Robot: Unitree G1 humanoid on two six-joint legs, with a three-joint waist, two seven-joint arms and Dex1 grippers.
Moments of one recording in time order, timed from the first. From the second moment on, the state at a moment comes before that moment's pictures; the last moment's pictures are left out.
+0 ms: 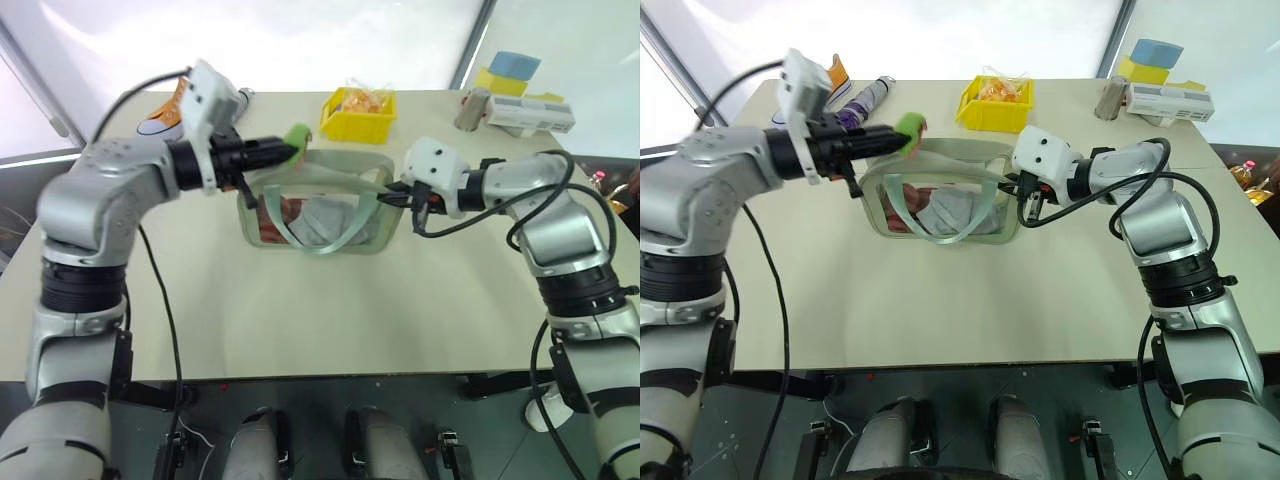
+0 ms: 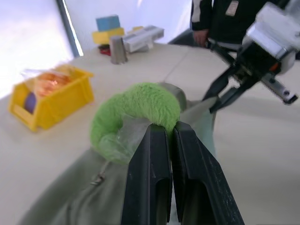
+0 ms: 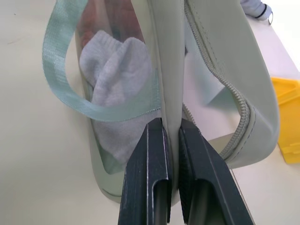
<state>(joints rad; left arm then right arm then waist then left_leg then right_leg) -0.89 0.65 -0.03 -0.08 -0.52 0.79 -0.84 -0.87 -0.70 0.19 0.05 0.02 0.43 1.08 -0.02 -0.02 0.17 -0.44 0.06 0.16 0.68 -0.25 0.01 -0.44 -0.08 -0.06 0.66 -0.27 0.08</state>
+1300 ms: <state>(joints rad) -0.71 0.72 0.01 0.06 -0.39 0.64 -0.92 -0.92 -0.67 0.21 0.12 0.02 0.44 1.08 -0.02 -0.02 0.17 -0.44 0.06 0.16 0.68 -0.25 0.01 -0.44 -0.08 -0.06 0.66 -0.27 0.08</state>
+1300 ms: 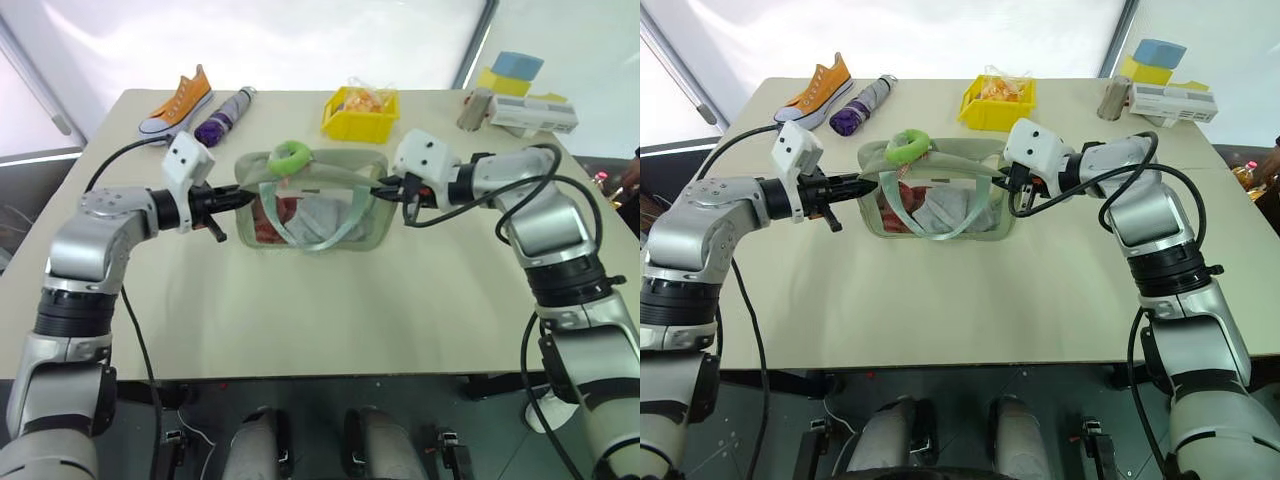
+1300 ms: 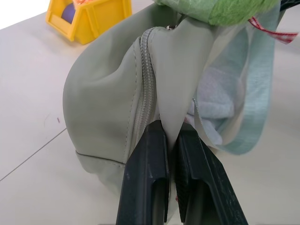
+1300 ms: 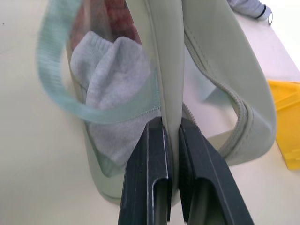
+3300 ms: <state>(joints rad) -0.67 0.71 0.01 -0.01 -0.38 0.64 -0.91 -0.89 -0.78 0.11 0.27 -0.13 0.19 0.75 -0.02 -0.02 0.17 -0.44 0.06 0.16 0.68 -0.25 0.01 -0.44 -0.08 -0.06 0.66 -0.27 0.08</state>
